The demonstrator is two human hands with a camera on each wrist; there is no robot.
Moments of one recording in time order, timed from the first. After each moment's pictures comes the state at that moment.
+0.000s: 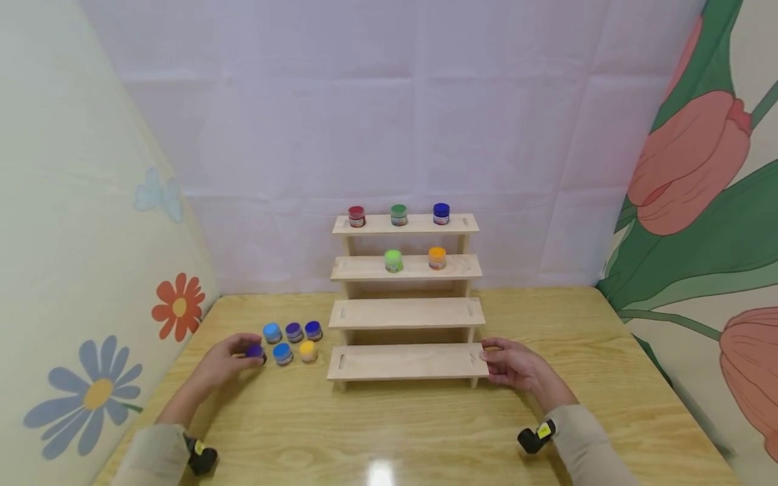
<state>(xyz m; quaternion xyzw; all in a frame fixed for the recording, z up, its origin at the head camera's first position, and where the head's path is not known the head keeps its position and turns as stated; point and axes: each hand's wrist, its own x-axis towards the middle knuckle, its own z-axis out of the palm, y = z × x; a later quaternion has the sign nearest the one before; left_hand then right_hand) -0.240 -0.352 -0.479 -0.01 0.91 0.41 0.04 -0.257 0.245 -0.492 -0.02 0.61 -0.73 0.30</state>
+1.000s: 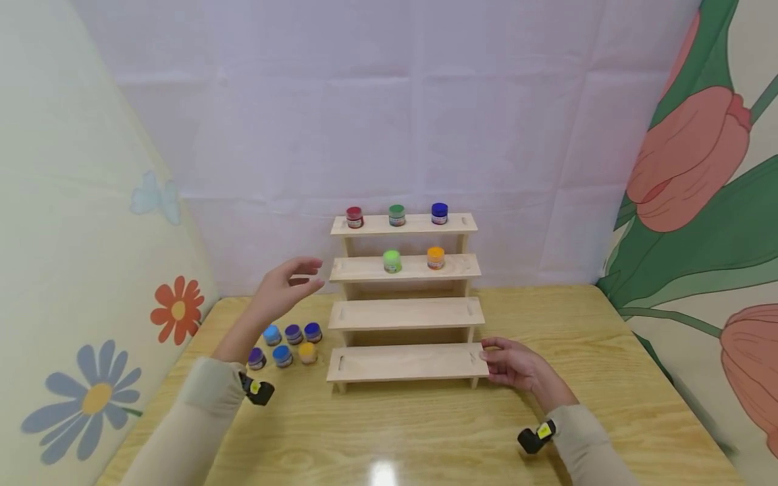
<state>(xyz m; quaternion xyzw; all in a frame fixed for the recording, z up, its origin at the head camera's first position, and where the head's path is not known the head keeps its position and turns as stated) -0.297 -0.219 -0.360 0.15 0.88 0.44 -0.08 -0.257 0.245 -0.494 -0.02 0.61 -0.74 0.30</state>
